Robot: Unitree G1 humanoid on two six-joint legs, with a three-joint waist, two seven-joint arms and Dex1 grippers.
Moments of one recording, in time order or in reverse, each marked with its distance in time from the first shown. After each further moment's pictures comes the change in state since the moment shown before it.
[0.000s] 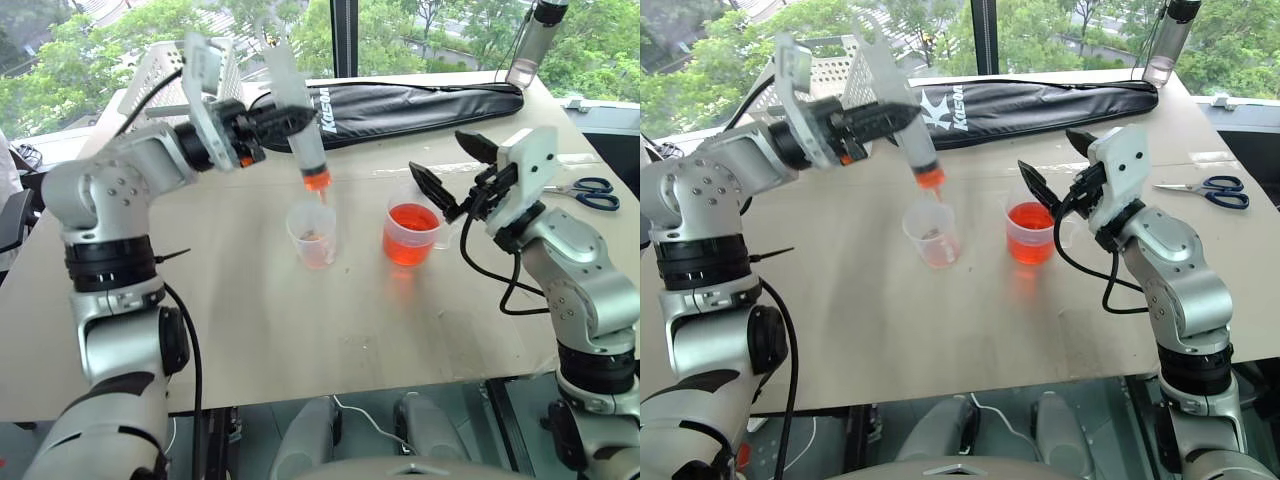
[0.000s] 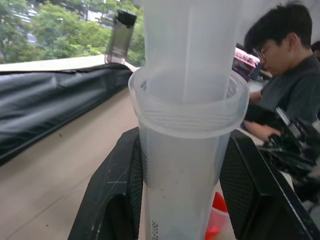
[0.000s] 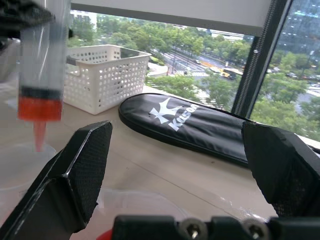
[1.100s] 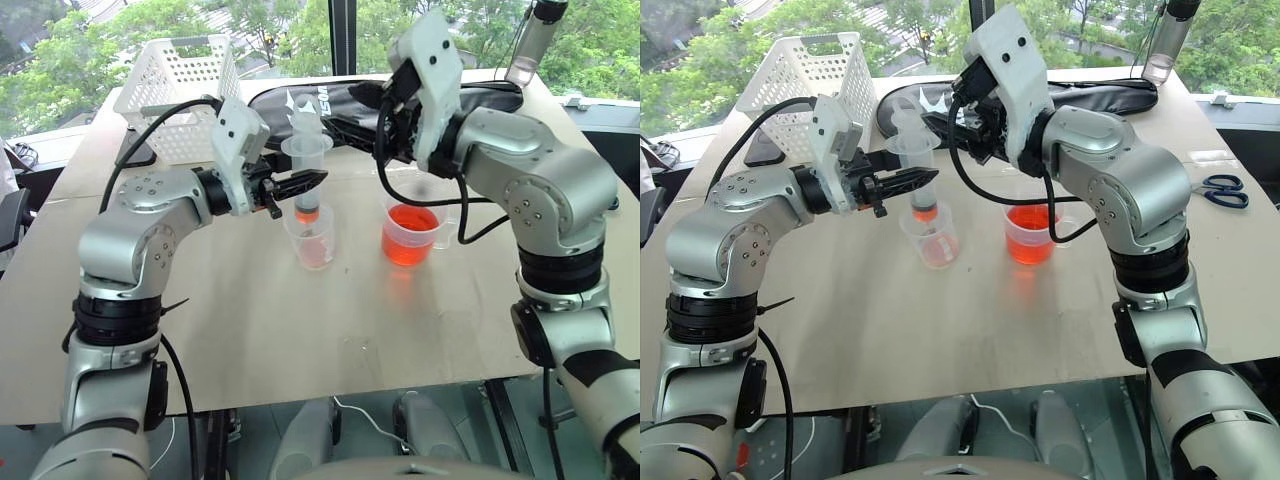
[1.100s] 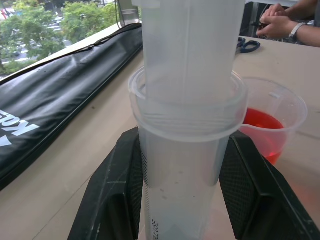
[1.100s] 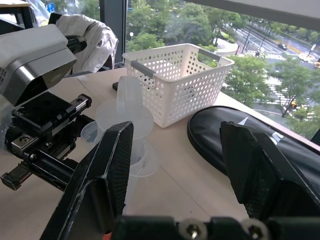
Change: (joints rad) left arm 0.191 0.041 -0.123 -0.199 0.205 -0.251 0.023; right arm -0.535 0.094 0.161 0.166 0.068 0.419 0.010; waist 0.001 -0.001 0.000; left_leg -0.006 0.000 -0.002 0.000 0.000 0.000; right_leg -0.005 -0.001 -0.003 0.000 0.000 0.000
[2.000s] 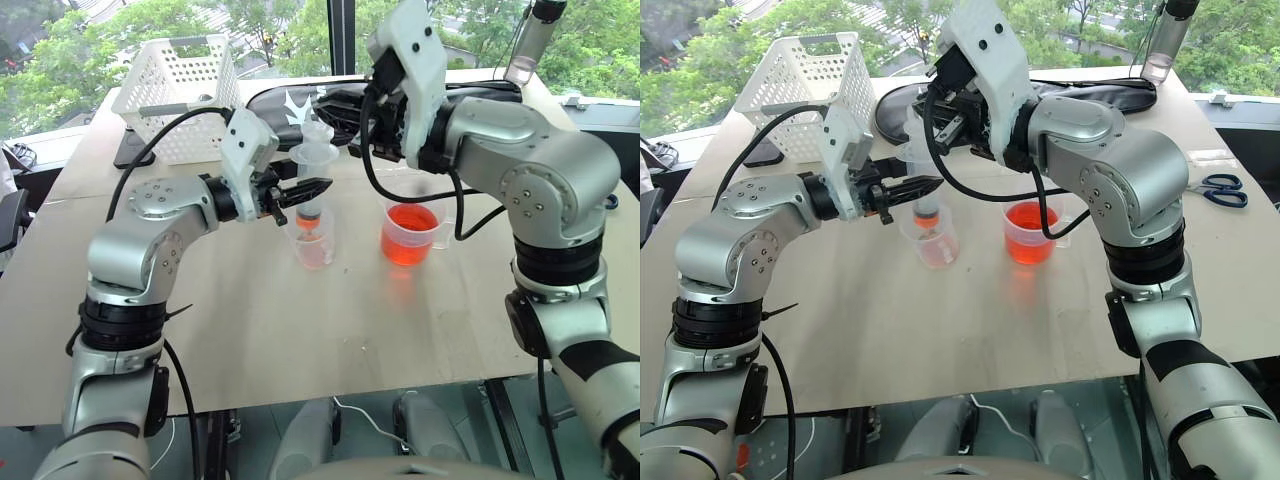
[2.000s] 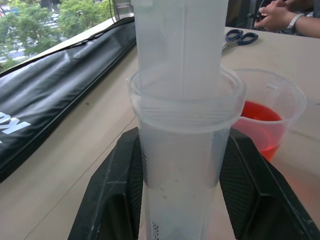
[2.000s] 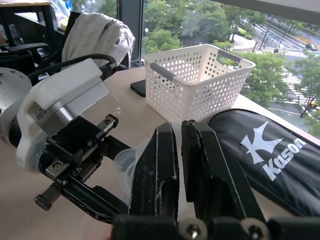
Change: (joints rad) left arm 0.025 -0.005 -0.028 -0.018 0.008 -0.015 0.009; right arm -0.067 0.015 0.017 0.000 0.035 0.066 0.001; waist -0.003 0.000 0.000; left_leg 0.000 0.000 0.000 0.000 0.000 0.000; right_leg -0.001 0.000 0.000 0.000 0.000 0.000
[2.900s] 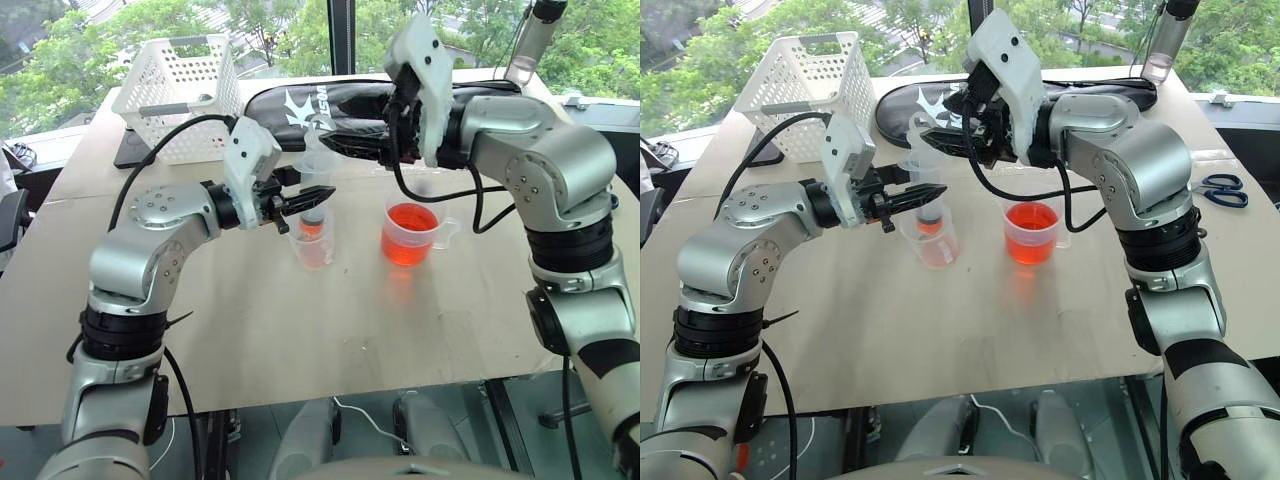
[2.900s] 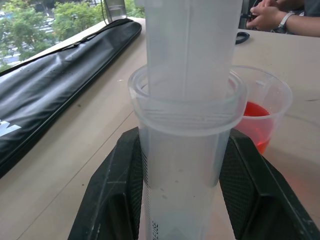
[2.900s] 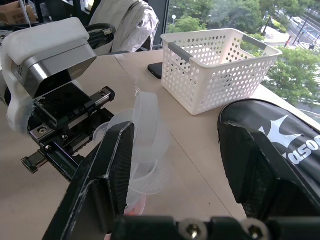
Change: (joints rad) left arm 0.037 -0.004 0.001 -0.042 -0.002 -0.022 -0.003; right arm -0.005 -0.097 0.040 0.157 -0.044 -0.145 0.246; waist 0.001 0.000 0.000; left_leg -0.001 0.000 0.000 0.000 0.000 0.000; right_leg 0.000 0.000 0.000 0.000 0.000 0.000
